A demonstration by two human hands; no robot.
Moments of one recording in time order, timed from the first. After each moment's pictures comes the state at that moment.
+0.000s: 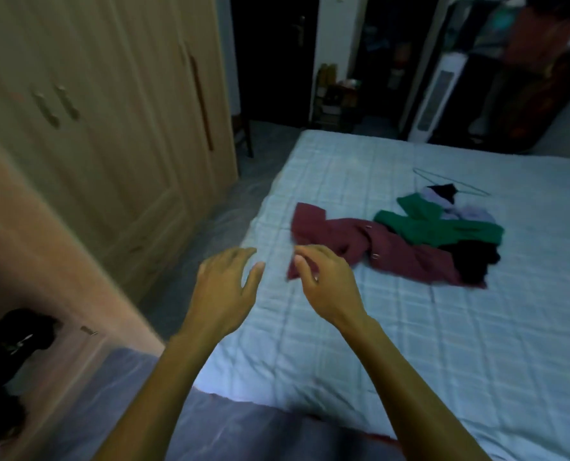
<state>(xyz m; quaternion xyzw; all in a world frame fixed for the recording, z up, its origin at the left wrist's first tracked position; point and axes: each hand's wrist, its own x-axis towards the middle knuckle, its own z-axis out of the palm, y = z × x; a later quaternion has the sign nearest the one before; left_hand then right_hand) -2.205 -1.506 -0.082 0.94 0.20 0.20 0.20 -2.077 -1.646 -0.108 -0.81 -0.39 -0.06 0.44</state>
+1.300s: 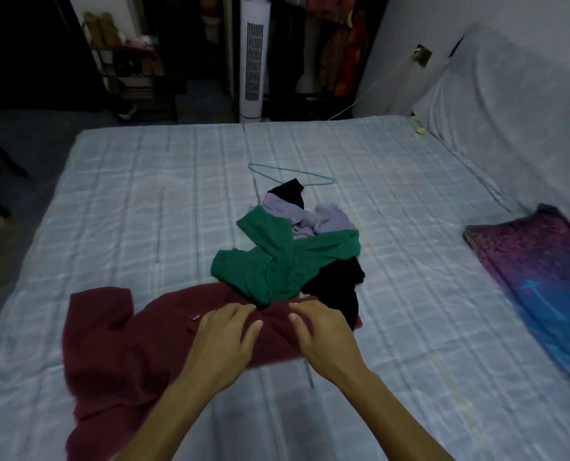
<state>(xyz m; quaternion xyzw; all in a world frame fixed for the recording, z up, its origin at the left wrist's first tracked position) -1.611 -1.629 -0.235 0.97 -0.04 0.00 0.25 -1.583 -1.822 -0.227 -0.94 -0.15 -0.02 0.30</state>
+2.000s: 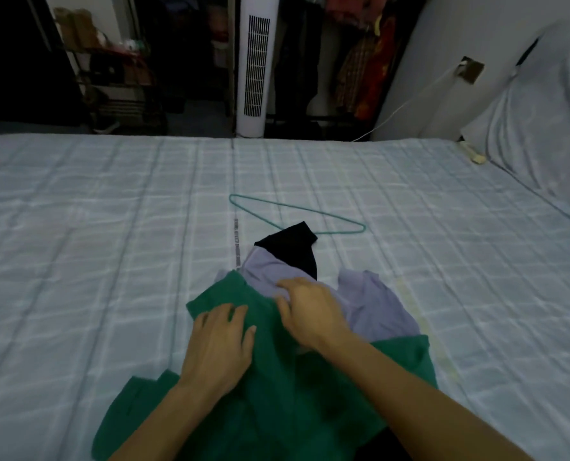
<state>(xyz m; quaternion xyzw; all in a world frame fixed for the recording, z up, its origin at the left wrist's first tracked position) -1.184 -1.650 -0.519 0.99 0.00 0.09 0.13 -1.114 -1.805 -0.470 -0.96 -0.22 0.00 0.15</state>
